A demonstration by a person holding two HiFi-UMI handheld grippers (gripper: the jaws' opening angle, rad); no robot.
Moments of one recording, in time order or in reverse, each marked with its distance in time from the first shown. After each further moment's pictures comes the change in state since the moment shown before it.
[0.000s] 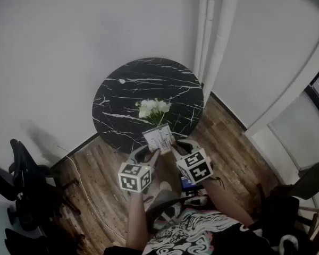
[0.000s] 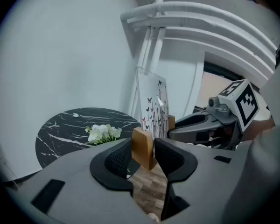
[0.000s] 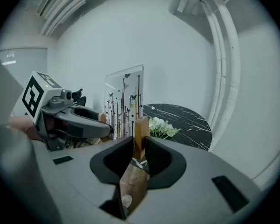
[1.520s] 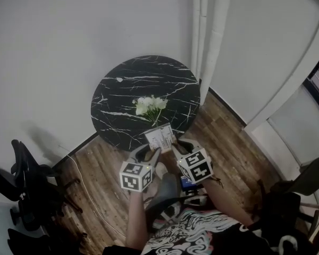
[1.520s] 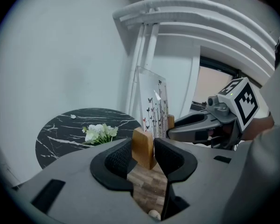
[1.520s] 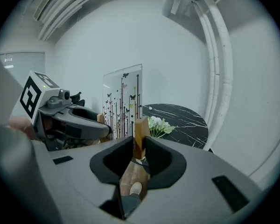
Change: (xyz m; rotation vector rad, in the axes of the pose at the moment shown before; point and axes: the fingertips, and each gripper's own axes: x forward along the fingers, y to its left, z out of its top) left arm 0.003 -0.027 -0.002 0.052 0.023 0.002; right arm -0.022 -0.009 -0.012 0.041 -0.039 -0.015
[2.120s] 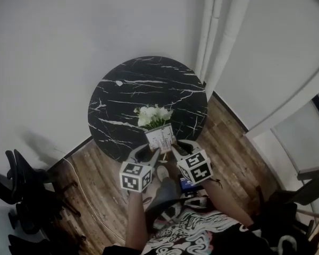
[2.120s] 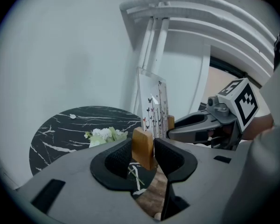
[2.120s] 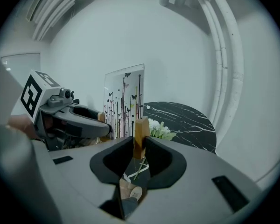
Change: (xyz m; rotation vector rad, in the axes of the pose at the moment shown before) left arm 0.068 0.085 0.023 -0.024 0.032 -0.007; right arm 0.096 -0.045 0.032 0.013 0.041 0.019
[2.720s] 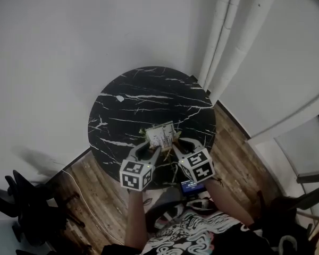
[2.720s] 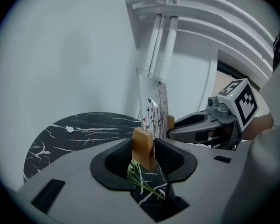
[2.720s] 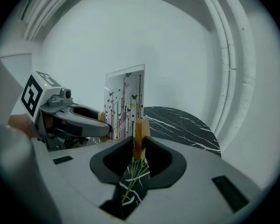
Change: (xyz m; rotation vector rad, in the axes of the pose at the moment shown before) left arm 0.068 0.103 0.076 0.012 0.005 -0.050; right arm 0.095 -0.060 0.087 0.018 0.000 -0.043
